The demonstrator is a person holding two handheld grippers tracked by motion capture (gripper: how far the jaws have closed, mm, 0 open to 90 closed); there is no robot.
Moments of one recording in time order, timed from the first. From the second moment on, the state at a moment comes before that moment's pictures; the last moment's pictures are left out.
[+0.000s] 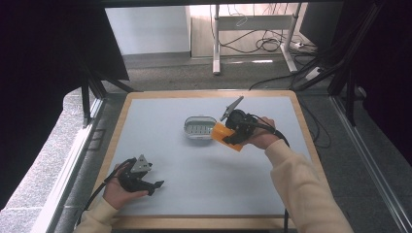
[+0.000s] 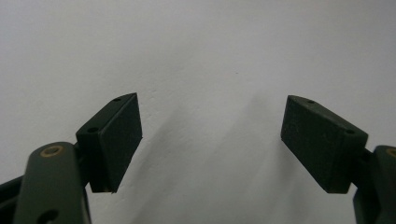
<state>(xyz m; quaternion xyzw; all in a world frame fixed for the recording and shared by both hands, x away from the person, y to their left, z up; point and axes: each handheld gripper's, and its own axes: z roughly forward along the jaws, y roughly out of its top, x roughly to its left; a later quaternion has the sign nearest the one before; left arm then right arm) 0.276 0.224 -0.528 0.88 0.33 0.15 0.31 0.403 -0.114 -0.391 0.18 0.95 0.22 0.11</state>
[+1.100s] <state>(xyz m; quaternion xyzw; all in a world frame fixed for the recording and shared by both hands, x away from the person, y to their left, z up) 0.276 0.225 -0.528 0.88 0.32 0.15 0.32 0.445 -0.096 -0.389 0.15 0.96 0.22 0.10</state>
